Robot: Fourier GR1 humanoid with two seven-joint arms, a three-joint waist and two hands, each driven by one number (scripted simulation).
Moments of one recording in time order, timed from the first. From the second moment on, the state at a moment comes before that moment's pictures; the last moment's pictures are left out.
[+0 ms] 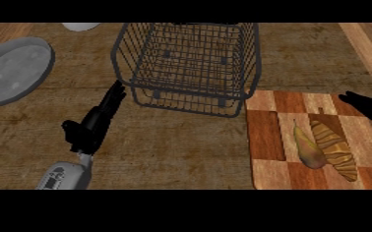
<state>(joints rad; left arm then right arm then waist) -0.15 0.24 -0.21 -1.32 0.18 0.03 -0.12 -0.05 -0.99 0.07 -2.09 0.09 0.58 0.68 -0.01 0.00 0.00</state>
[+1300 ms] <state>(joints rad) -0.12 0.19 -0.13 -1.33 0.10 -0.05 -0.11 0.05 -0.66 0.10 -1.80 0.65 0.50 0.53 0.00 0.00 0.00</state>
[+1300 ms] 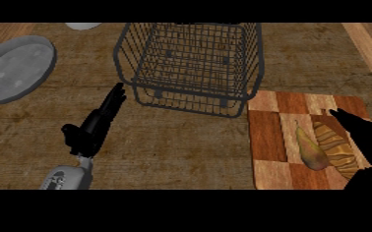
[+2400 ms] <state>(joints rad) -0.10 0.15 -0.07 -1.37 0.05 -0.10 -0.08 0.02 -0.50 0.00 -1.55 0.84 0.39 0.22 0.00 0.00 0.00</state>
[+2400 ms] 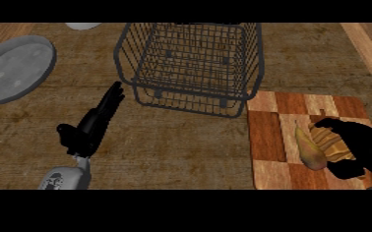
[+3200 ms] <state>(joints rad) -0.11 0.11 -0.05 -1.39 0.01 -0.10 -0.05 -0.02 -0.45 -0.07 -1.53 0.92 0.31 0.13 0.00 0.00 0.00</state>
